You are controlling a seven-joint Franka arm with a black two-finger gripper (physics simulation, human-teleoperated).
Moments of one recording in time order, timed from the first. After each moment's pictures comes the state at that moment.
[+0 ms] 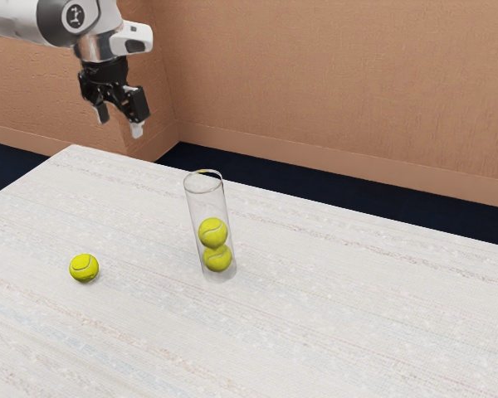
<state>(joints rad) 0.02 0.04 0.04 -1.55 0.10 1.65 0.17</state>
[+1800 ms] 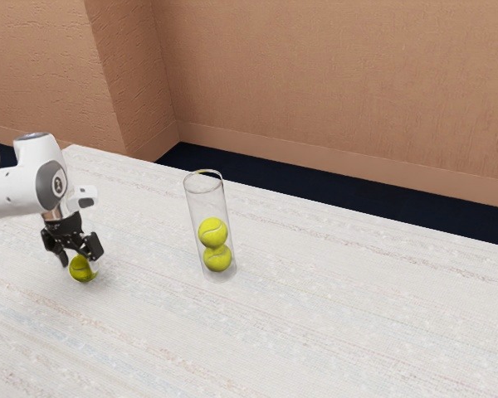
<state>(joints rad) -0.04 0.30 0.48 -2.13 -0.23 2.27 0.47</state>
